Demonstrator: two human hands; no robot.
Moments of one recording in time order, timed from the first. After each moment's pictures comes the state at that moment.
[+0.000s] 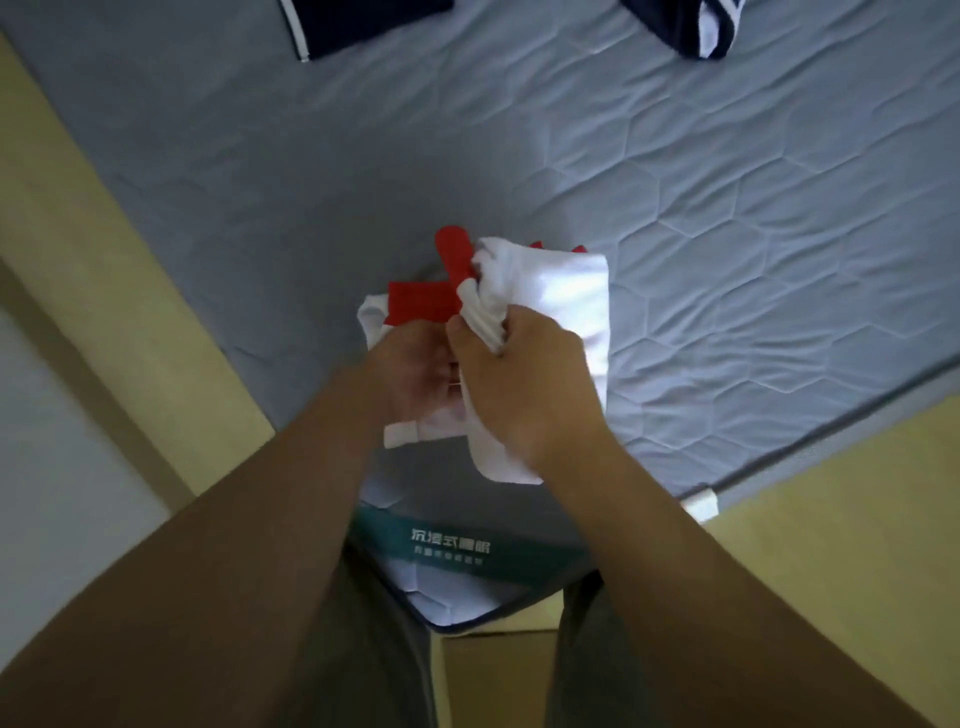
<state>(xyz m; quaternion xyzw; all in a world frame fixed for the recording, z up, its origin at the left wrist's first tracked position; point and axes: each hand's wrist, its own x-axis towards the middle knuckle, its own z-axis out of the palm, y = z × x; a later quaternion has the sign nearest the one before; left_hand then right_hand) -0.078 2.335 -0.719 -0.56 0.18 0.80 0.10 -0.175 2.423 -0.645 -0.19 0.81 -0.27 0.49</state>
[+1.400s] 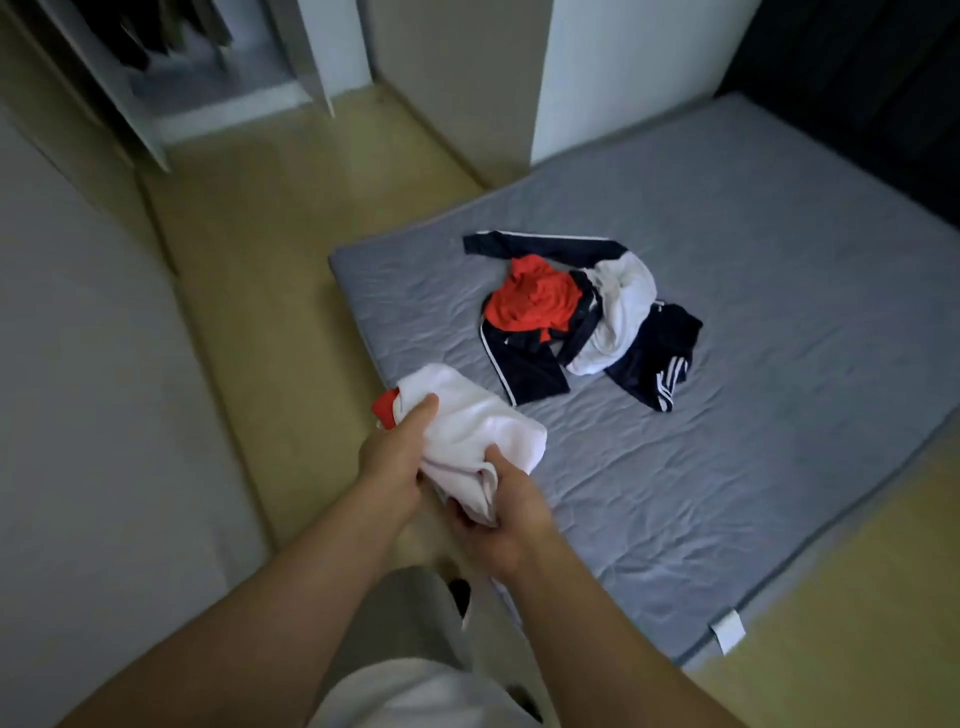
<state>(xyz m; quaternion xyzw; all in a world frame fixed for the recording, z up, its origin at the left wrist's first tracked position) 0.186 2.183 -0.243 -0.64 0.28 0.68 -0.22 0.119 2.287 -0.243 0.24 0.46 -0.60 0.61</state>
